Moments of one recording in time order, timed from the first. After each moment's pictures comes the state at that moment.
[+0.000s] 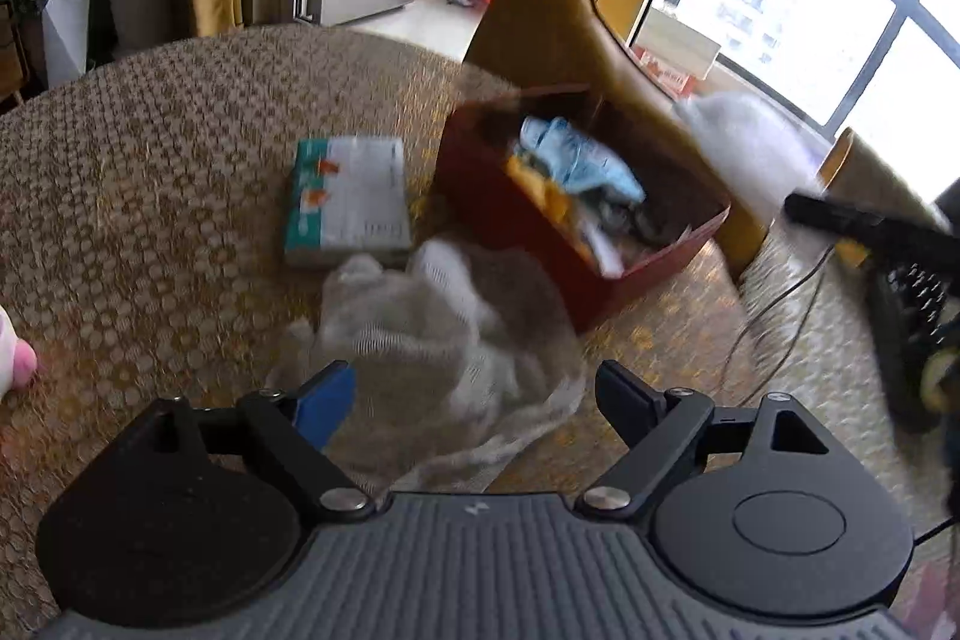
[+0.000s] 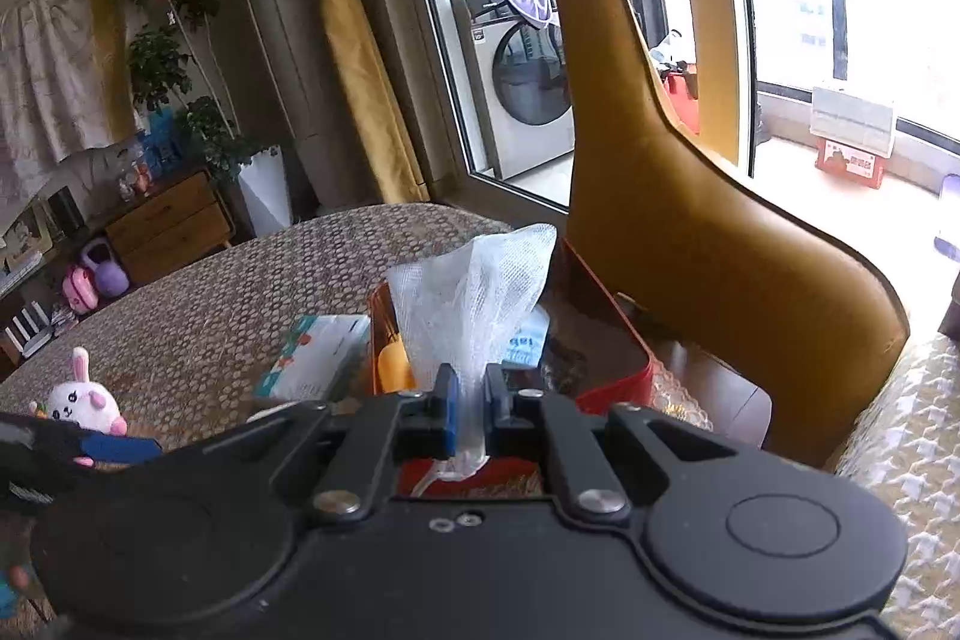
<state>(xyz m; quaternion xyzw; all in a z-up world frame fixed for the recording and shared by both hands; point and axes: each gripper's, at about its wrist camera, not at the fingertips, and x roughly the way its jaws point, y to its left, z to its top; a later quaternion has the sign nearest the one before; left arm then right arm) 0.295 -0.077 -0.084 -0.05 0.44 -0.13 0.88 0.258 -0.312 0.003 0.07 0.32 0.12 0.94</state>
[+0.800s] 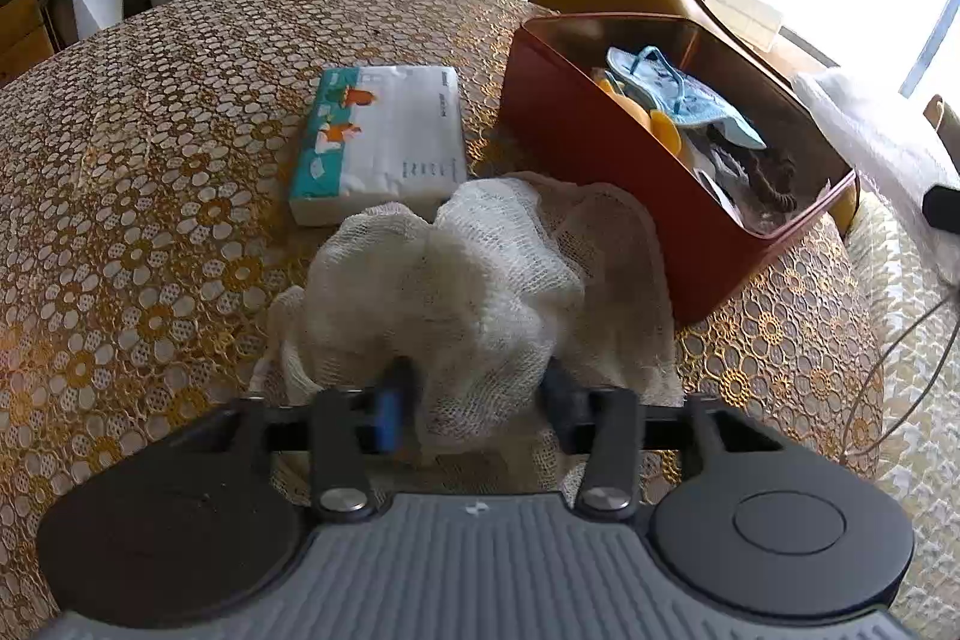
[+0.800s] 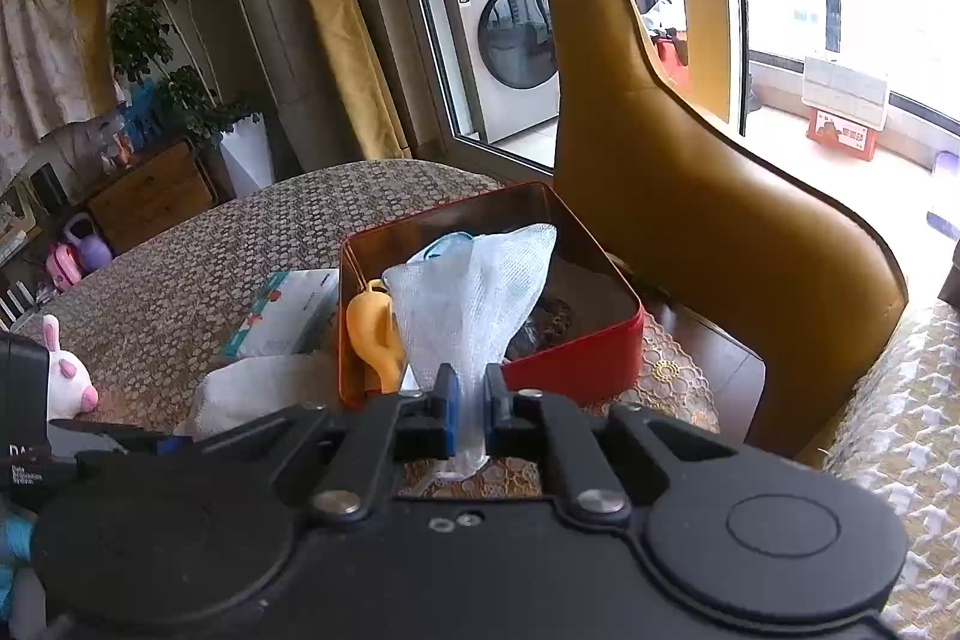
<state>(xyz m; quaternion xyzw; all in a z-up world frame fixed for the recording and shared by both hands) 0.336 -0.092 -0.153 -0.03 0.47 -0.08 0.88 0.266 -0.314 -0.022 0.06 0.35 0.11 0.93</state>
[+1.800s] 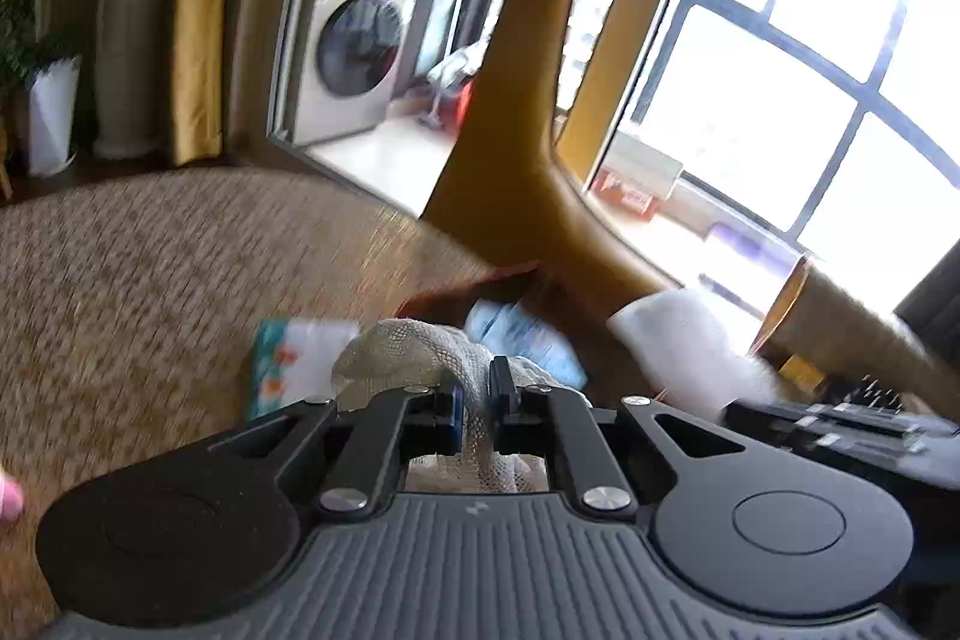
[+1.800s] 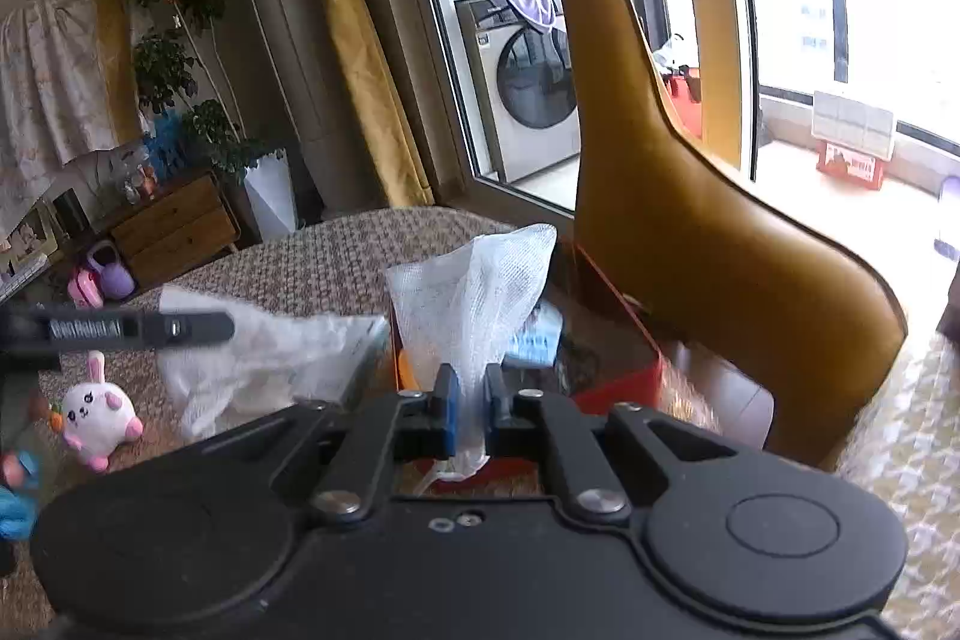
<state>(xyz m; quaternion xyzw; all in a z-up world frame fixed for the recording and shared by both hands) 0.329 -0.092 -0.009 -0.09 0.32 -0.16 0.93 0.253 -0.307 0.016 0.07 0.31 0.13 0.94</state>
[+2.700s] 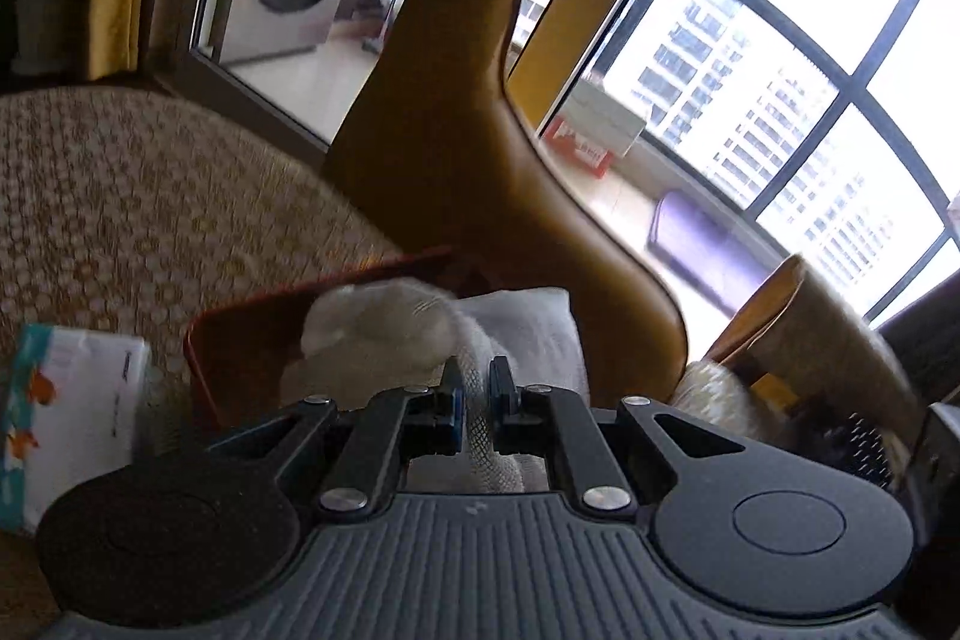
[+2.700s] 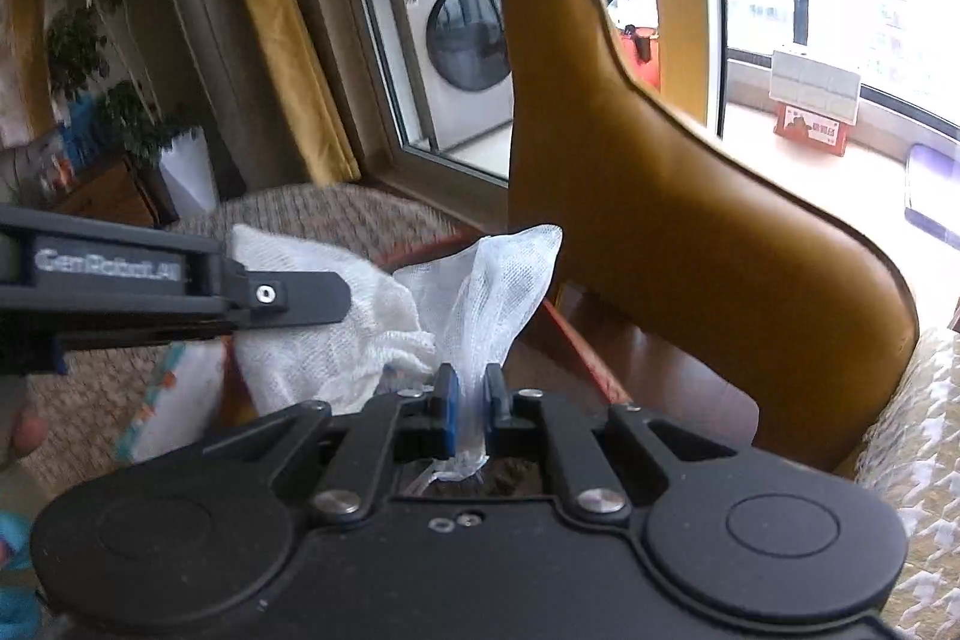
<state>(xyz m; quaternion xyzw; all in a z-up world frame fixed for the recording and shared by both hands) 0.460 -0.179 -0.088 -0.15 0.40 -0.21 0.88 0.363 -0.309 -0.063 0.06 0.35 0.07 0.93</state>
